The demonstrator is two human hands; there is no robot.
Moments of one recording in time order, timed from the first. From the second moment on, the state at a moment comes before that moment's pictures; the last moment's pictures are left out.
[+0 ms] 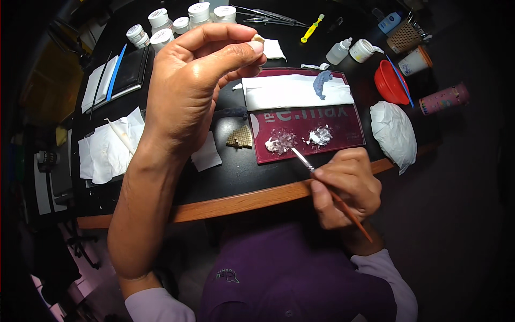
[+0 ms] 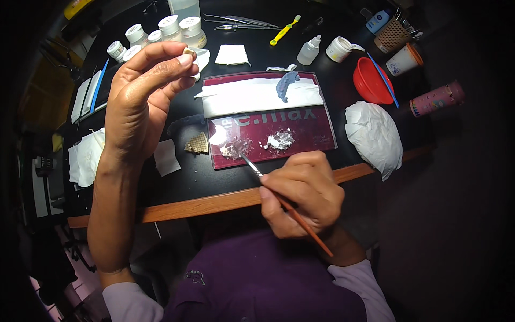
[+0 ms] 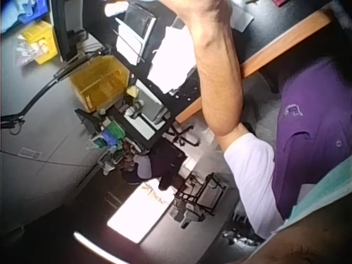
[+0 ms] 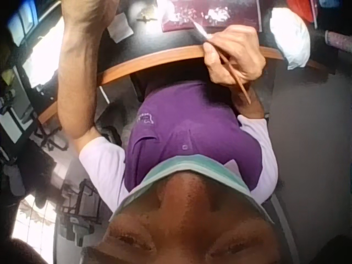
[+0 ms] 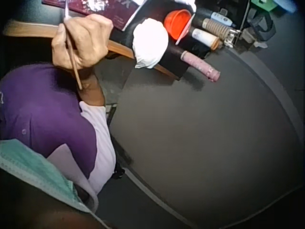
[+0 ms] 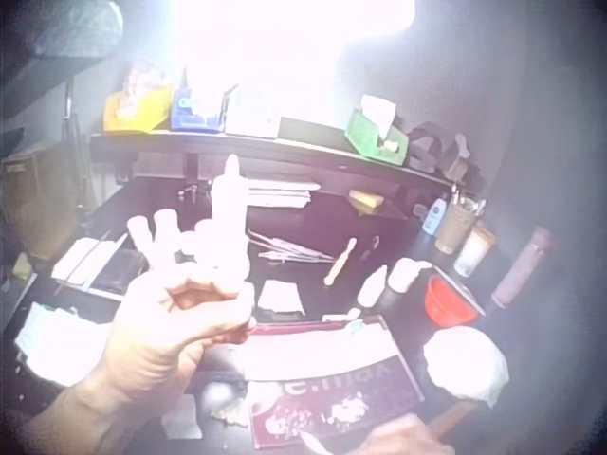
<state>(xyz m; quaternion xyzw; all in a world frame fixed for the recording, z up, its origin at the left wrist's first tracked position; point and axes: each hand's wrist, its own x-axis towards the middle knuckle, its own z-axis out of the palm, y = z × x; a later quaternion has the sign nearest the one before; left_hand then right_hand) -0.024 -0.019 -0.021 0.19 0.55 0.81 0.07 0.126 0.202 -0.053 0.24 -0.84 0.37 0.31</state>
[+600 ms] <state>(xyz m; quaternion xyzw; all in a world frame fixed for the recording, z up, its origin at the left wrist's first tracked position) -0.028 -0.014 -0.027 0.15 0.57 0.80 0.06 0.147 0.332 -0.040 -0.10 -0.80 0.38 0.46</state>
